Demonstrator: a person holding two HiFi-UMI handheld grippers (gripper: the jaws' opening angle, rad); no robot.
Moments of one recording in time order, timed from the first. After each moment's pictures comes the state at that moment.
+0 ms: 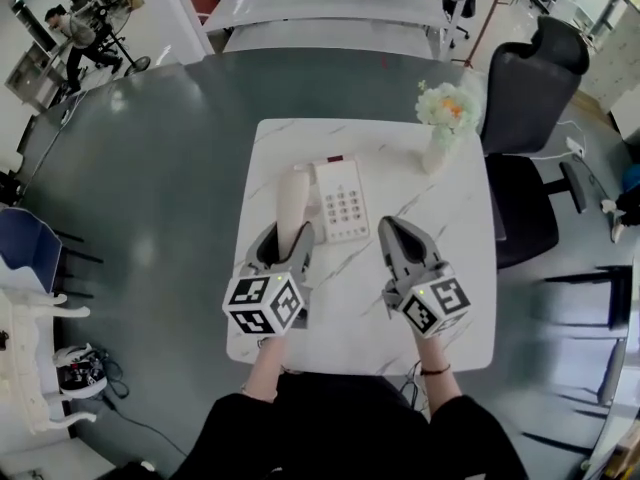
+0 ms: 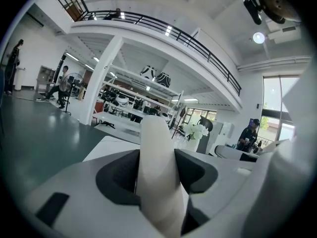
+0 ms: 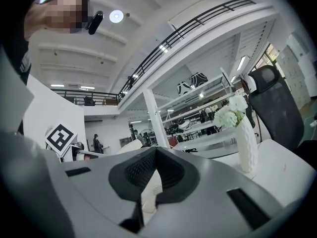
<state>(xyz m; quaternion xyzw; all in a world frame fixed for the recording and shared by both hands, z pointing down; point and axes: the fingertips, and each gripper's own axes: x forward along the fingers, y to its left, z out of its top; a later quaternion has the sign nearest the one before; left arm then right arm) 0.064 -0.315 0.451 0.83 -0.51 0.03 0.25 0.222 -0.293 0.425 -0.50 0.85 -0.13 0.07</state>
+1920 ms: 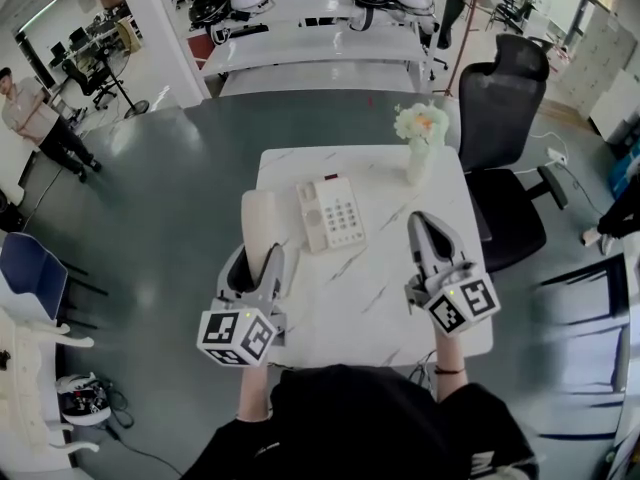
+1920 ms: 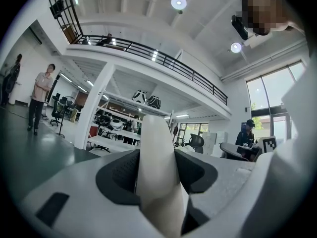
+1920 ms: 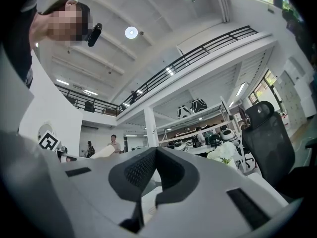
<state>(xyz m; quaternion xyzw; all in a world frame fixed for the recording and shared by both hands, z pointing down) -0.002 -0.239 0.344 0.85 -0.50 -0.05 0.13 0.261 -0.225 0.315 -0.54 0.83 -0.03 0.12</state>
